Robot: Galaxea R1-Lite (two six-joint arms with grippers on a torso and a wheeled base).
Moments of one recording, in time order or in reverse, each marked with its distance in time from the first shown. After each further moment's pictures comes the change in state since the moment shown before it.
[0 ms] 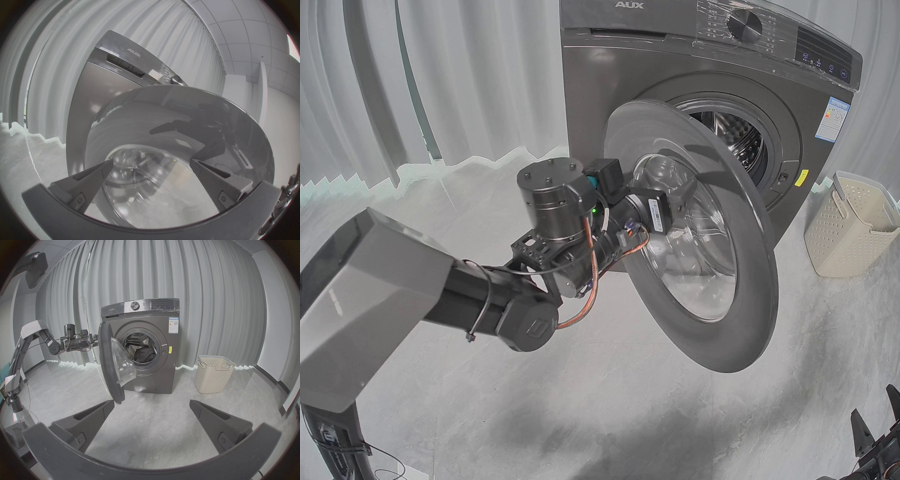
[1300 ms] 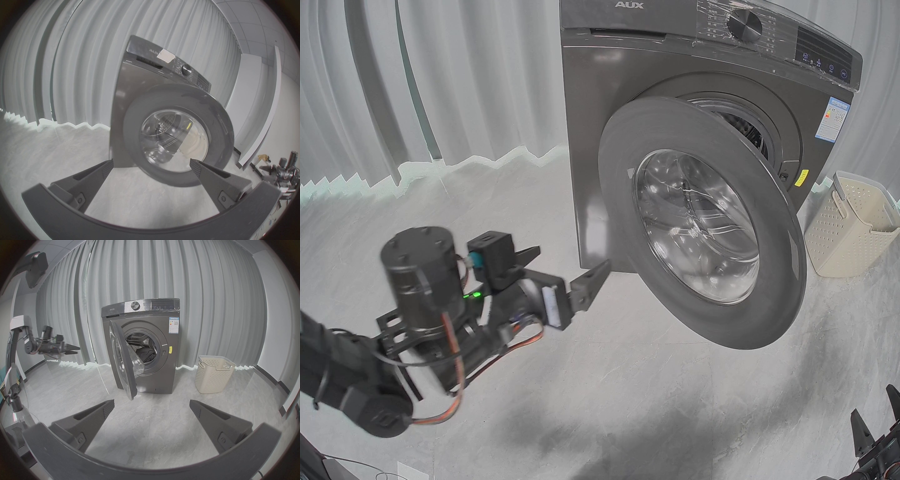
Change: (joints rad) left arm 0.000 -0.451 0.705 0.021 0.140 0.017; right arm 0.001 0.000 0.000 0.000 0.001 -0.001
